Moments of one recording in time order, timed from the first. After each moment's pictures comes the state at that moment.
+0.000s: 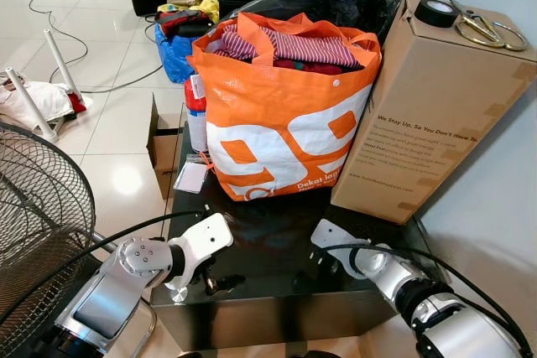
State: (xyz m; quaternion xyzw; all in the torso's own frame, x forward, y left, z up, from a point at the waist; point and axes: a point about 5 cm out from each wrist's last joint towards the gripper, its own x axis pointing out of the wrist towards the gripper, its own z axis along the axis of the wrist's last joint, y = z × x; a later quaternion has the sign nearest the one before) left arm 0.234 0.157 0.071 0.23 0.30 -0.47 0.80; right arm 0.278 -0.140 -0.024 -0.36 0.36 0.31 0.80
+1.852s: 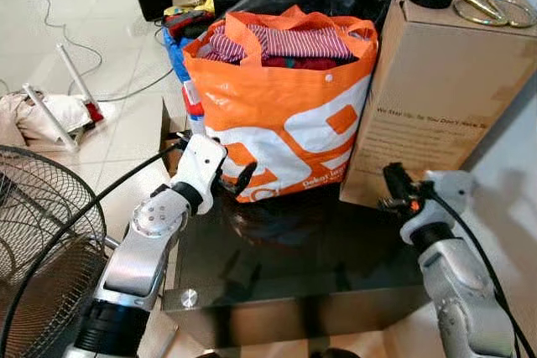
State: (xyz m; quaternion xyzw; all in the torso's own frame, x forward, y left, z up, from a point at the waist) left arm 0.293 0.138 0.134 0.13 0.04 -0.23 0.96; right arm 0.250 -0.185 0.112 0.05 0.03 0.05 1.00
